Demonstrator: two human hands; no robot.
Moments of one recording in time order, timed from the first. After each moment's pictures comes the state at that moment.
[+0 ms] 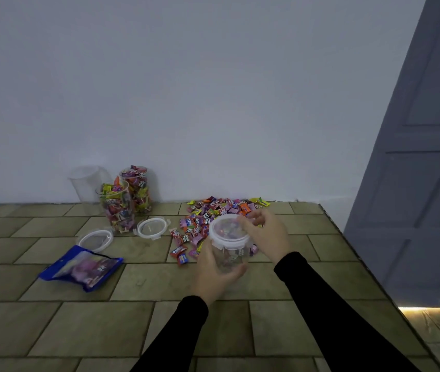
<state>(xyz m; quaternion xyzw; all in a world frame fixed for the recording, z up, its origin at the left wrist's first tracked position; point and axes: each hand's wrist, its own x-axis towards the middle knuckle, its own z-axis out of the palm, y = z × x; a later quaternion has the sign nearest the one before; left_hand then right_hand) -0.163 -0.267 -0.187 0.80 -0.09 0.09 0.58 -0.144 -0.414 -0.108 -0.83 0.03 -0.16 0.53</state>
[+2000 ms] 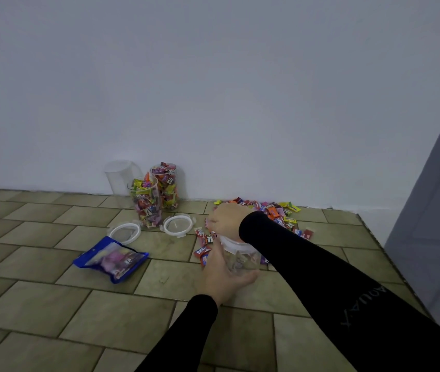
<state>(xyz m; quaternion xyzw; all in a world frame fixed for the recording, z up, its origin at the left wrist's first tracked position) -0.150 -0.240 -0.183 0.84 -0.04 0.07 0.54 -0.083 -0.314 -0.054 -0.95 -0.31 0.09 0.00</state>
